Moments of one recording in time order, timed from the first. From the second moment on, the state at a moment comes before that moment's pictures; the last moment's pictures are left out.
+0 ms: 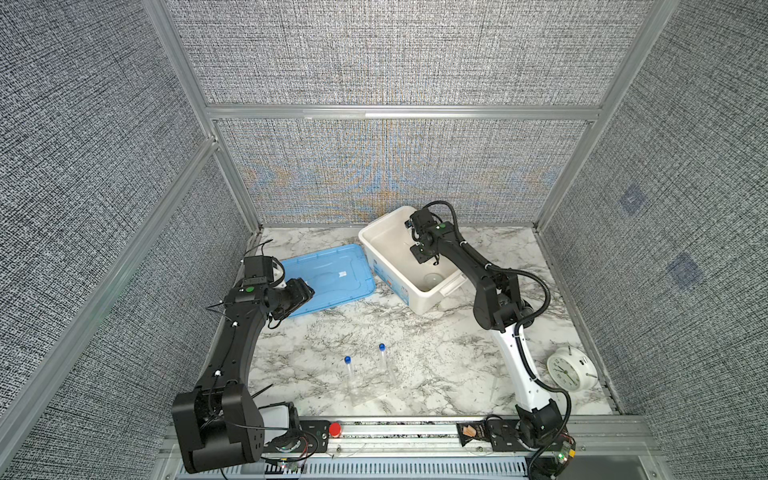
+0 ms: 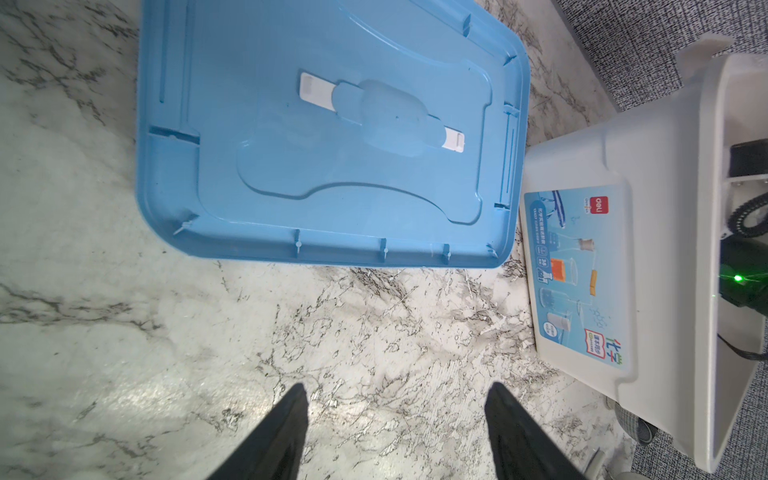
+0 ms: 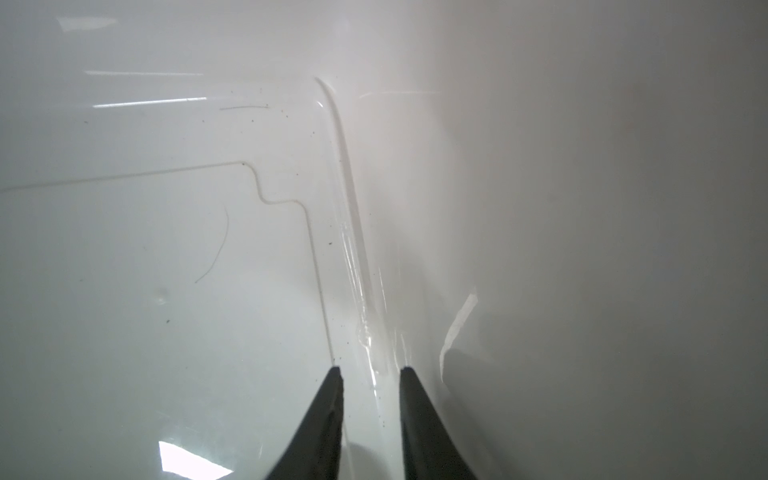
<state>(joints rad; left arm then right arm) 0.10 1.27 0.99 -0.75 0.39 -0.48 0.45 2.51 2.37 -0.92 0.26 -0.19</state>
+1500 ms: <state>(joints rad) 0.10 1.45 1.01 -0.47 0.21 -0.61 0.24 1.14 0.59 -0.71 0.20 0.58</state>
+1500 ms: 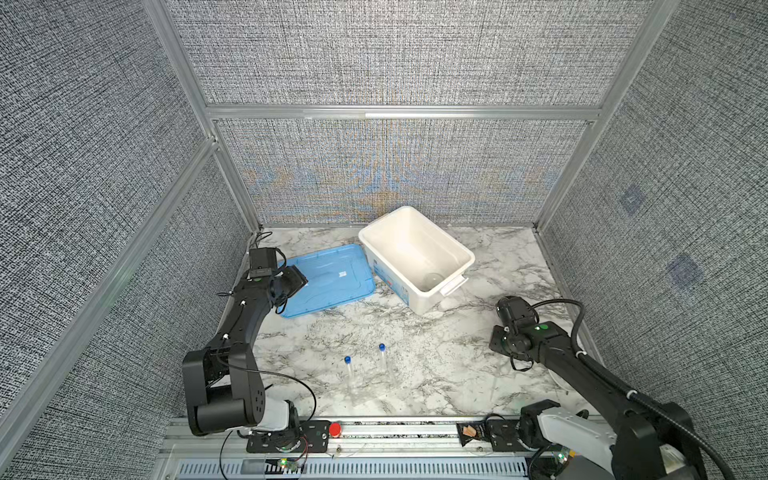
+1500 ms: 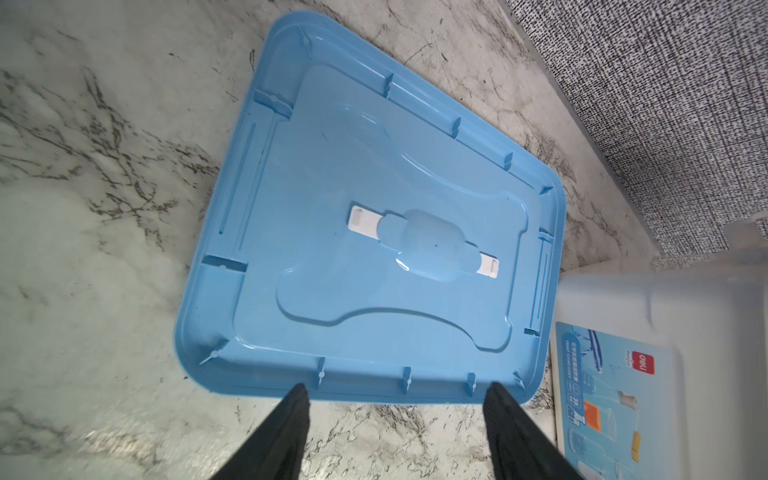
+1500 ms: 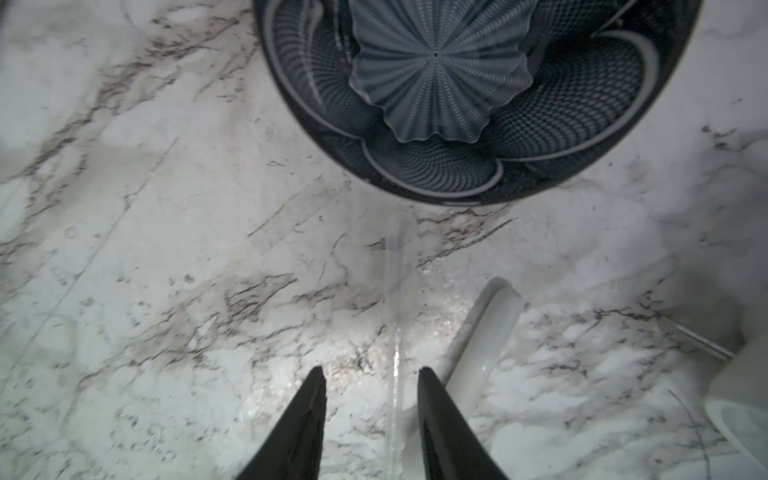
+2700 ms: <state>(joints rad) 0.10 1.46 1.14 -0.56 0.16 -0.57 0.20 1.18 0.70 -0.59 0.00 0.57</state>
